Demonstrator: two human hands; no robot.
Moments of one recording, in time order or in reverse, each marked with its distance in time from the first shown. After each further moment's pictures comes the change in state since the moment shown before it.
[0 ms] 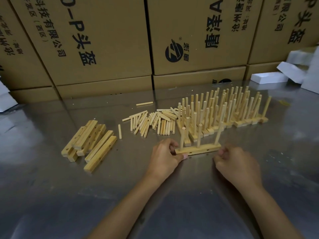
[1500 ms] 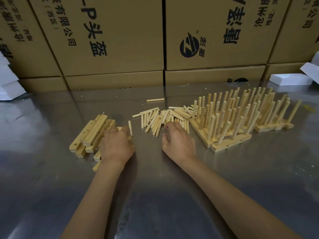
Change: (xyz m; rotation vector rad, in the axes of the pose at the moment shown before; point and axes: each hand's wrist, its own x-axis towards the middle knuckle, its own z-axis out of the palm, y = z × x) left_hand 0.027 -0.067 -0.122 0.706 0.085 -0.328; right_hand 0.035 -0.140 0.118 0.086 -0.028 -0.480
